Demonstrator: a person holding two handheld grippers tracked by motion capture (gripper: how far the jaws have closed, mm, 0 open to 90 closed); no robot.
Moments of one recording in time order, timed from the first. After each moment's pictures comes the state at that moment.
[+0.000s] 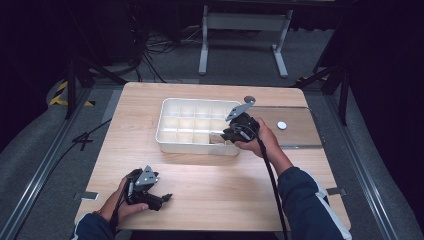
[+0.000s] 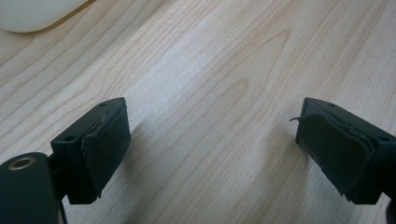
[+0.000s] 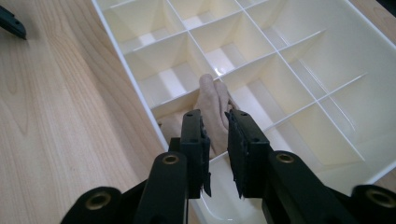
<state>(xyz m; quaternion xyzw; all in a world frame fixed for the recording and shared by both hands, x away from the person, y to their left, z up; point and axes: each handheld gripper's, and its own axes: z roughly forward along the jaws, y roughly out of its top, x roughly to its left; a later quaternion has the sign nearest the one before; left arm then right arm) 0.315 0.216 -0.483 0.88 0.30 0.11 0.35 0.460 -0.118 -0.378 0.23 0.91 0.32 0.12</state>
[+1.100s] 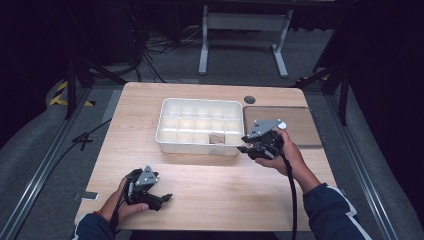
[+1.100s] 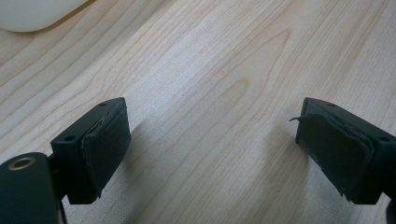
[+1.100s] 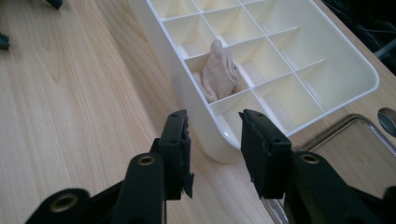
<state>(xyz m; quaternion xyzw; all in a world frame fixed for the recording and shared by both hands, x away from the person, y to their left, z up) 0.315 0.216 -0.483 0.88 0.30 0.11 0.35 0.399 -0.170 -0.364 0.19 0.90 0.34 0.17</state>
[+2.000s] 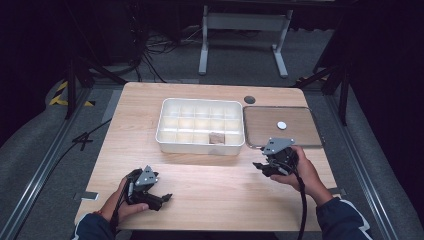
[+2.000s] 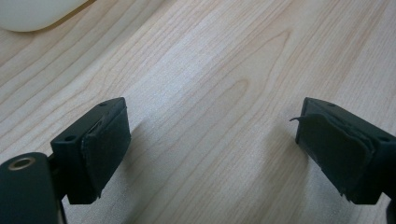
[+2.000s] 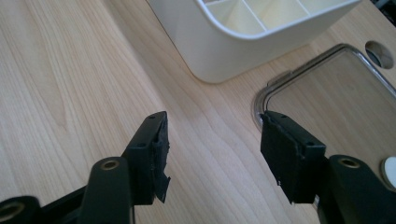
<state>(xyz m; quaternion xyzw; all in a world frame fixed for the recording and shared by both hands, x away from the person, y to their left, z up) 0.315 0.216 -0.483 0.88 0.30 0.11 0.35 0.376 -0.213 -0.406 0.22 0.91 0.29 0.20</state>
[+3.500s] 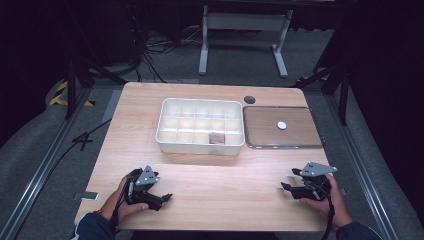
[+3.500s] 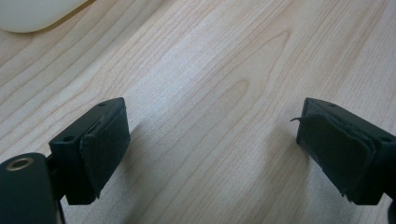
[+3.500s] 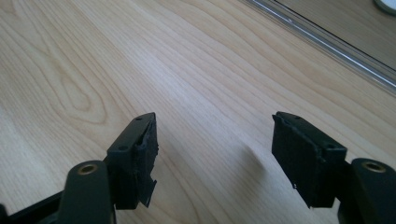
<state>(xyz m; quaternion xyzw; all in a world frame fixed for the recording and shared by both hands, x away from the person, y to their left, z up) 0.315 0.216 -0.483 0.88 0.30 0.11 0.35 0.329 -0.319 -0.473 0.34 0.85 0.34 0.18</state>
